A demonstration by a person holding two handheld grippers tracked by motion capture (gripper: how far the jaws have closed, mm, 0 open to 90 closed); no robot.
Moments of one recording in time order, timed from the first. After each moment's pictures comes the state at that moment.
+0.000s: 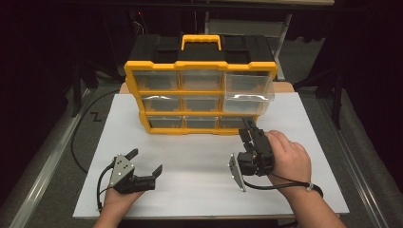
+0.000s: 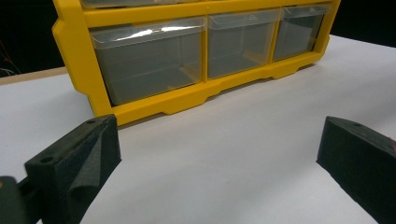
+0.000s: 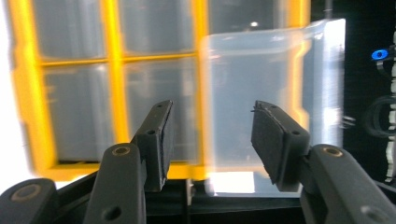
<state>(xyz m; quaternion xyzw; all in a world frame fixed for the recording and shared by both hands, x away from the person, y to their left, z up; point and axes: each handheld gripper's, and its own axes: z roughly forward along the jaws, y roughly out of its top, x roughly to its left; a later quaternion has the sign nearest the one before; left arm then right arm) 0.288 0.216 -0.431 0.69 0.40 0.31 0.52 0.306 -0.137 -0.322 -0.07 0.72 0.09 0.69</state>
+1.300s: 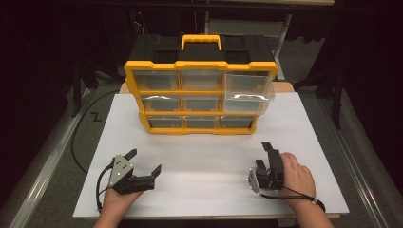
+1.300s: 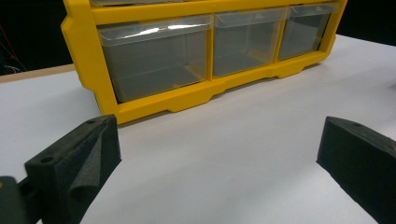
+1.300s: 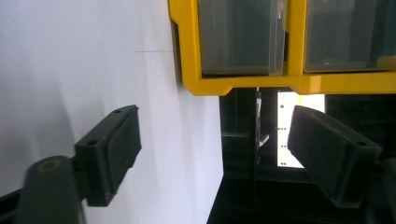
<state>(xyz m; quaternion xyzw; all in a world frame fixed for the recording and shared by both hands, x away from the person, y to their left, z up) 0.287 0.218 -0.431 0.68 0.41 0.31 0.52 0.325 -0.203 -0.435 -0.02 0.80 0.04 0.60</state>
